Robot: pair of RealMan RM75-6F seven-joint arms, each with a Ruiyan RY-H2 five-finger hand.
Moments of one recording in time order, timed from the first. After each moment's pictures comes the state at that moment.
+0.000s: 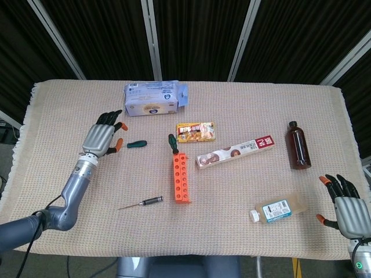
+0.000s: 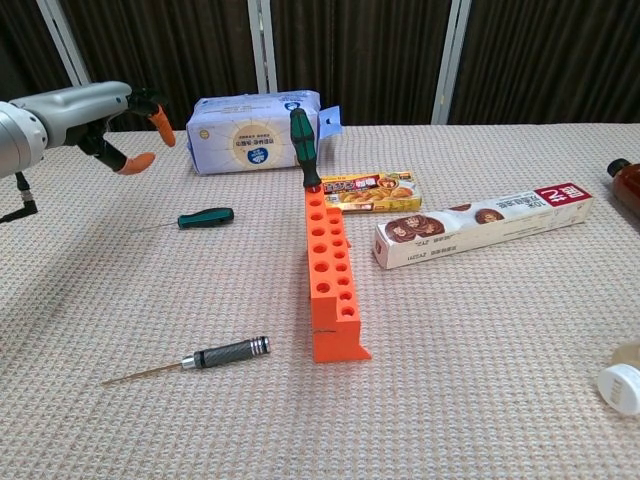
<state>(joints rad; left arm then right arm) -0.78 -1.49 -0.24 -1.35 0.96 0.94 0.29 0.06 -1.14 0.04 -1.52 -1.48 1.43 0.01</state>
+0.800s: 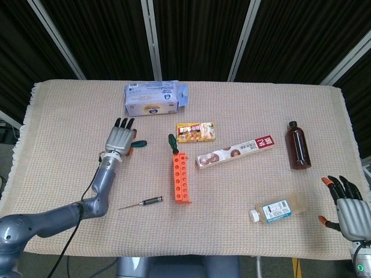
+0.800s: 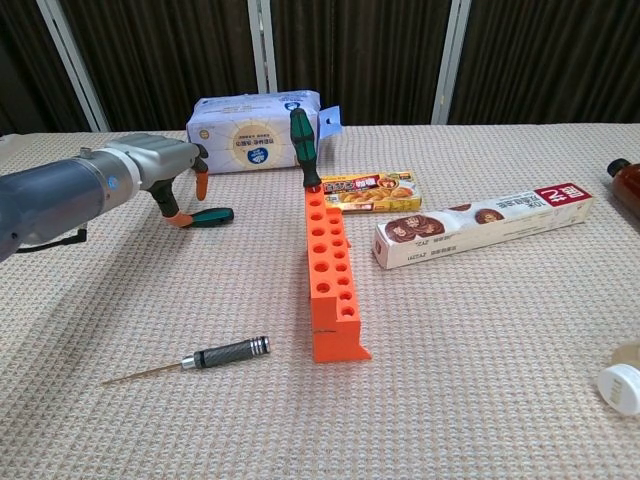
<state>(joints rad) -0.99 -1.76 -0.22 -1.03 0.64 0.85 0.76 0.05 -1.13 0.04 -1.55 -1.47 1.44 -0.03</state>
